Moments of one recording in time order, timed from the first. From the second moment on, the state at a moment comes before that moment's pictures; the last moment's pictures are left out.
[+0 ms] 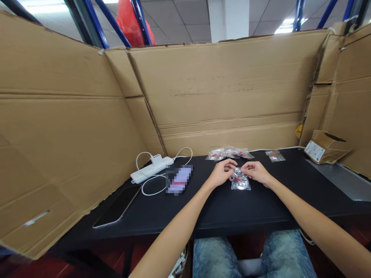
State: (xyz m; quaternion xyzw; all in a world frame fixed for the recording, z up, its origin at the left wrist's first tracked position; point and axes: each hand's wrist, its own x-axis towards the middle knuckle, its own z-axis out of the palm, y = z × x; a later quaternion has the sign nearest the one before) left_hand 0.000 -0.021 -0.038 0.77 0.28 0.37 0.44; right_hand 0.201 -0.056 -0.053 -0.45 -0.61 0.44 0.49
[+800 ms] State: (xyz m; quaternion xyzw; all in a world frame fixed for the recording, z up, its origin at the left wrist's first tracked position) left_hand -0.003 -0.023 -0.037 0.84 0.31 0.32 0.31; right_hand 0.200 -0.057 -0.054 -0.45 -0.62 0.41 0.49
